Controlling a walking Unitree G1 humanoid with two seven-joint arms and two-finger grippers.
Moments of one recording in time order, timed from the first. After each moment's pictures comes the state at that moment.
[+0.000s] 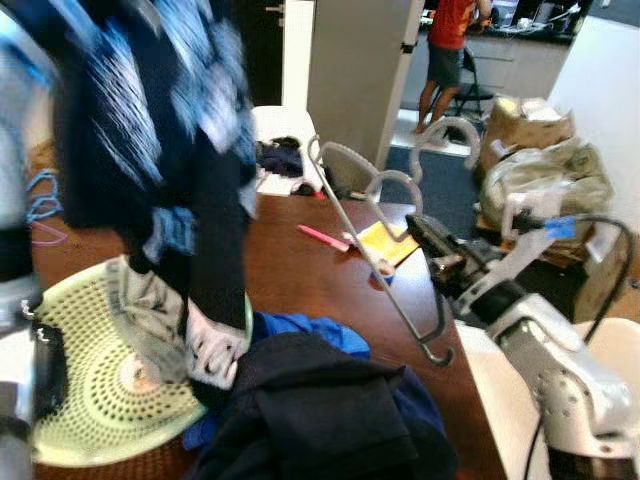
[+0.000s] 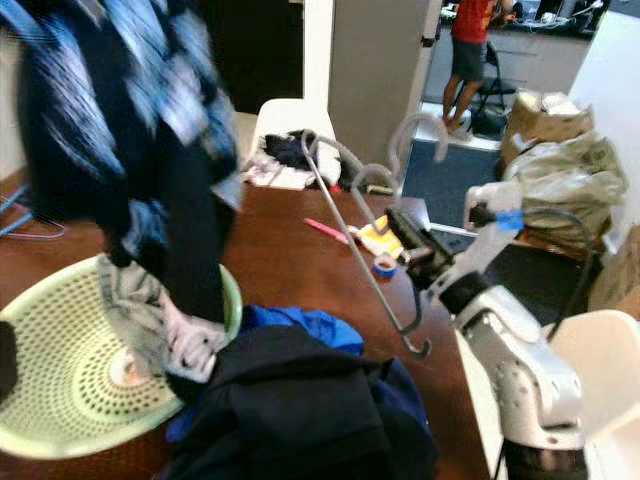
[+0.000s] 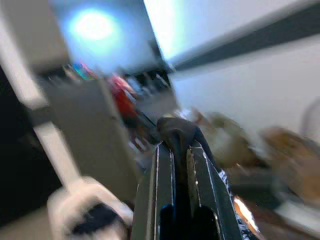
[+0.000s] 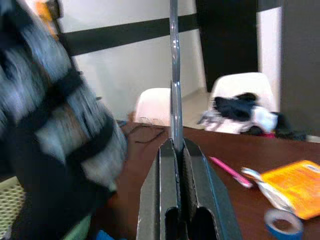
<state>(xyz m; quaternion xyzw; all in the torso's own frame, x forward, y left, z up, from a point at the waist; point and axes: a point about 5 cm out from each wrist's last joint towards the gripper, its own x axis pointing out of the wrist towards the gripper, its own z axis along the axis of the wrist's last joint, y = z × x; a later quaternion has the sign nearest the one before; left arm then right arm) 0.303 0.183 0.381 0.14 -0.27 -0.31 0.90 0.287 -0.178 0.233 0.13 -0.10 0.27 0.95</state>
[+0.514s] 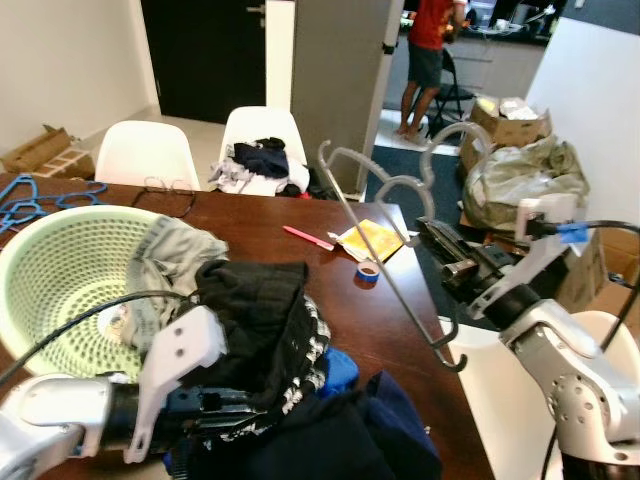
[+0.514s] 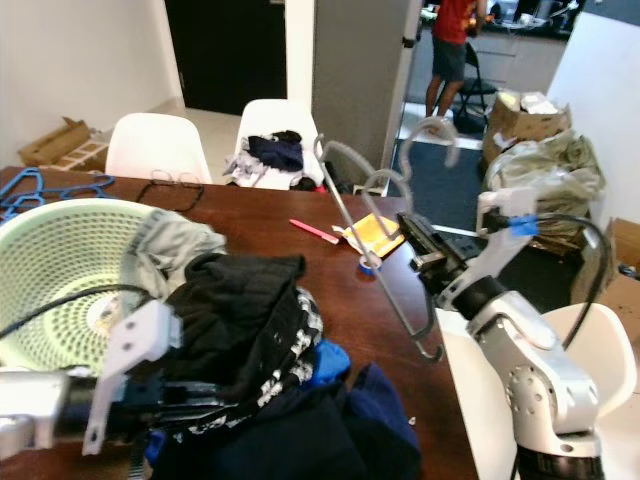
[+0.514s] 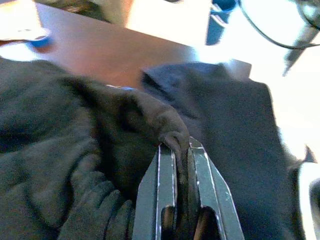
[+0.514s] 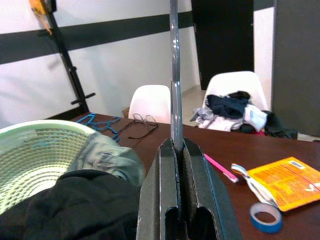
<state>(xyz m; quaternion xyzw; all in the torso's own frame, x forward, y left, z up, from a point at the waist) 0.194 0.180 0.216 0.14 0.10 -0.56 0.81 0.285 -0.186 0.232 0.12 -0.10 0.27 0.95</state>
